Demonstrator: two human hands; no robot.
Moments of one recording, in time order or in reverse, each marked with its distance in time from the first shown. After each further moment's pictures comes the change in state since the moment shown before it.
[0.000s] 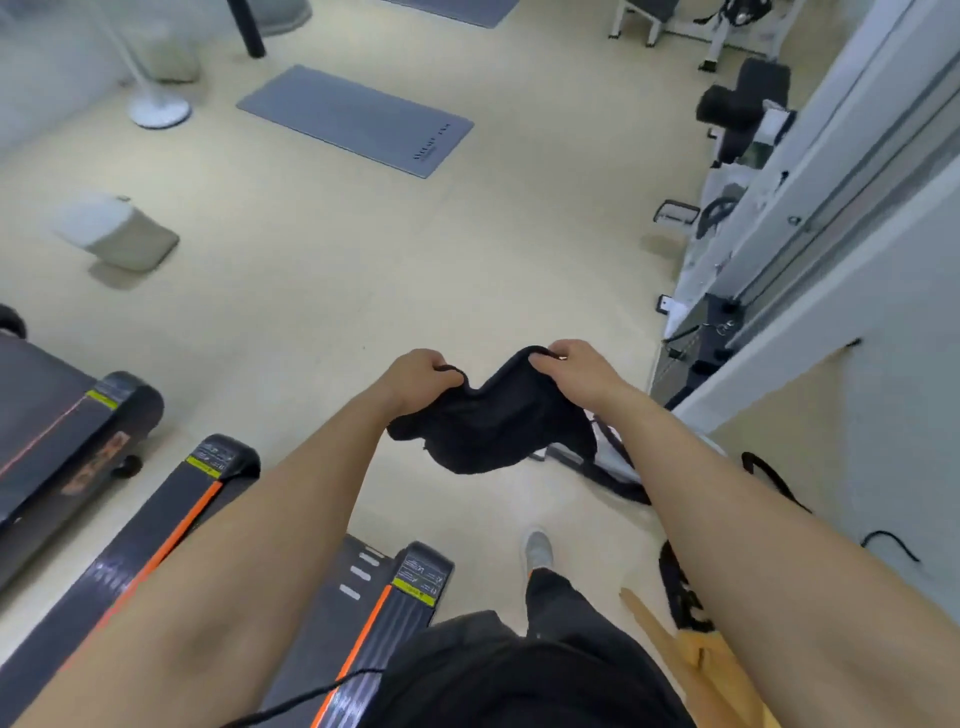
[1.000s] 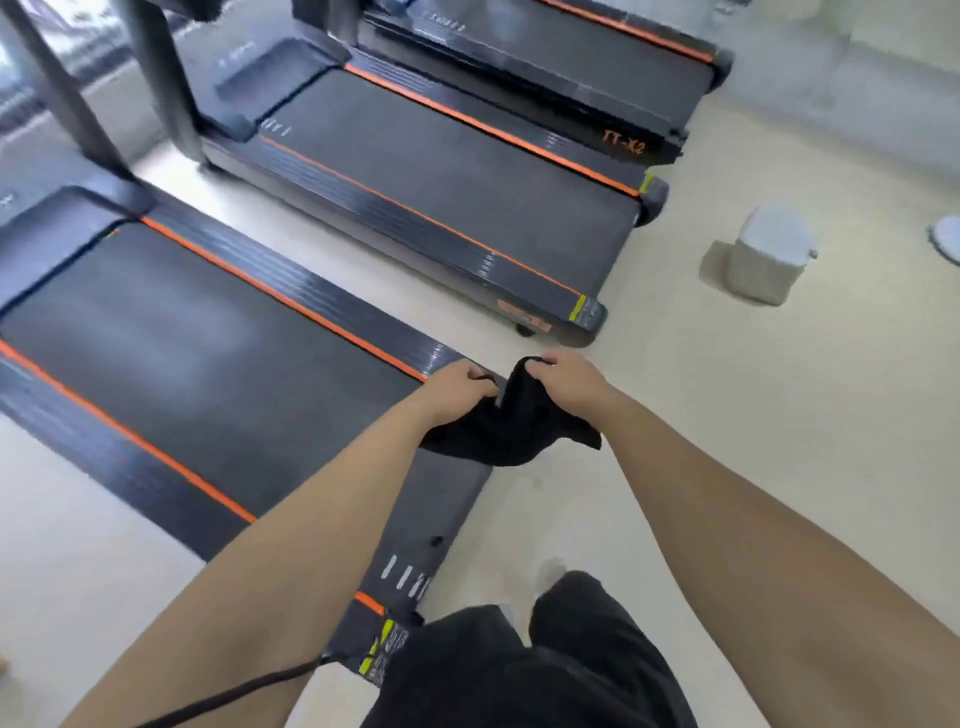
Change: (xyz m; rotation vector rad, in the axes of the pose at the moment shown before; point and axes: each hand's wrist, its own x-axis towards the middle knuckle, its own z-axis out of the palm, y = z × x) left_hand -0.084 -0.328 -0.235 -1.019 1.029 -0.823; right_hand 0.152 -0.414 0.507 -0.890 -1.156 -0.872
